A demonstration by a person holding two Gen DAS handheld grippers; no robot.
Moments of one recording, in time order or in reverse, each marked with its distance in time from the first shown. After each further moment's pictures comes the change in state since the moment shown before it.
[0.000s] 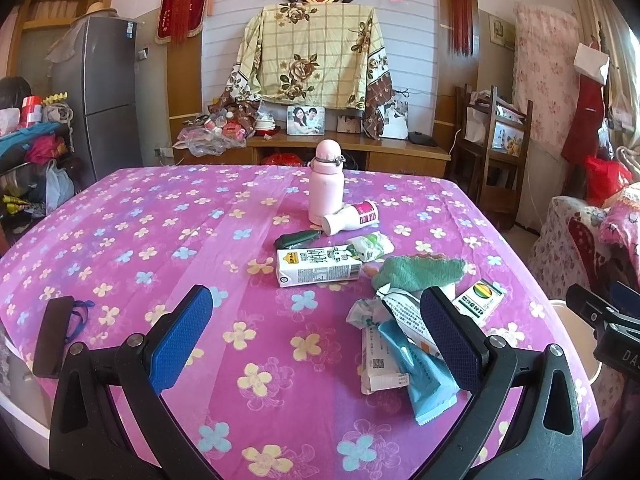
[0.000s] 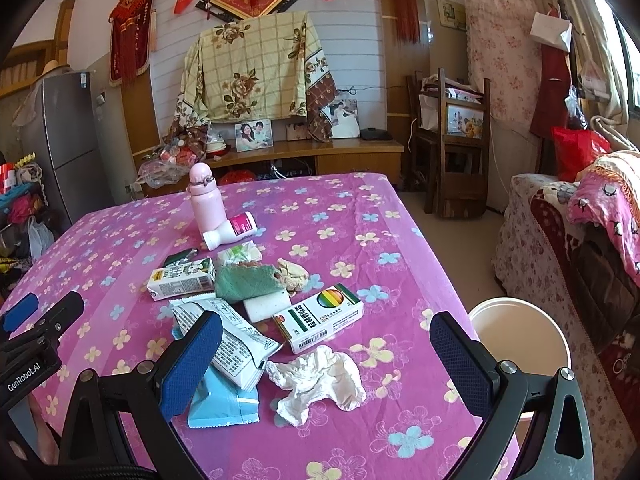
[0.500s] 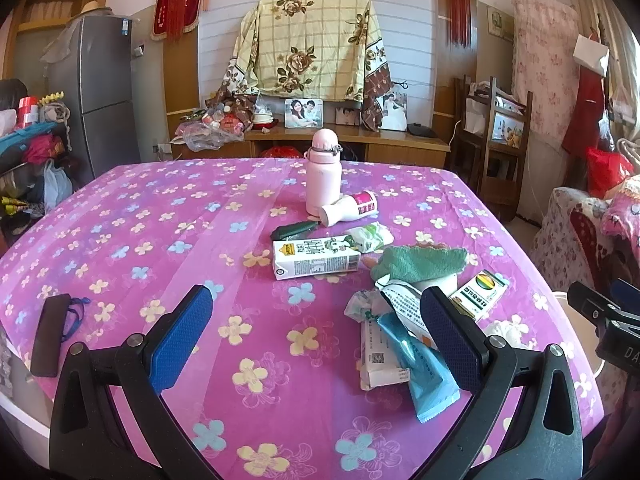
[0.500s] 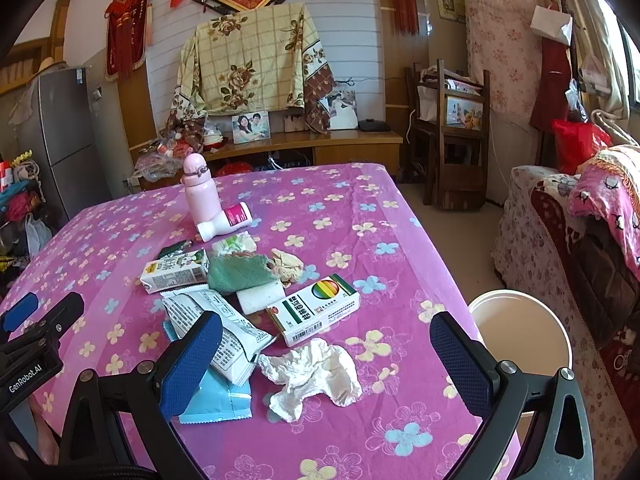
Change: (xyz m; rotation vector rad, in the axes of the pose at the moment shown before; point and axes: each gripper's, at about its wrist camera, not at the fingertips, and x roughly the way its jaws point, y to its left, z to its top) left arm 0.008 -0.006 -0.002 0.011 0.026 0.000; right arm 0.011 -0.006 -0.003 0.003 0.033 -0.005
